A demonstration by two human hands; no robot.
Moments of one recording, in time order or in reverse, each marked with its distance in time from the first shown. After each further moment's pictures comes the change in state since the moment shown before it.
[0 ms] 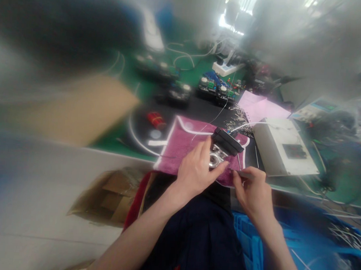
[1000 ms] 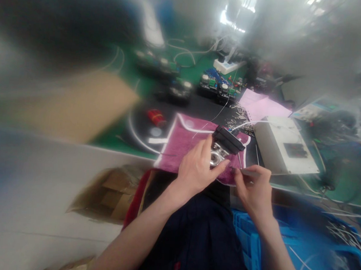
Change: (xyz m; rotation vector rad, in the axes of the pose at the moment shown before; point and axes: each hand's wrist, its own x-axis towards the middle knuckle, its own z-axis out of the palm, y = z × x) left_hand -0.001 -0.001 0.001 -0.016 0.005 0.000; right_hand -0.002 -0.002 0.004 0.164 0.046 0.216
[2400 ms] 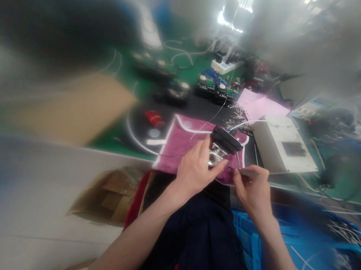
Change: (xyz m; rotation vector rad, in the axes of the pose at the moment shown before) left_hand 0.001 0.001 -0.002 0.007 -0.011 -0.009; right_hand 0.000 0.003 0.001 -0.013 -0.030 -0.030
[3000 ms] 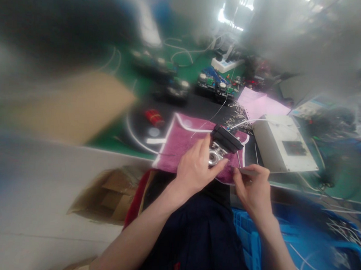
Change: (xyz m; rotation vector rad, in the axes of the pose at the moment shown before) left_hand 0.000 -0.001 0.001 -0.012 0.013 0.009; right_hand -0.001 0.001 0.000 0.018 0.000 0.016
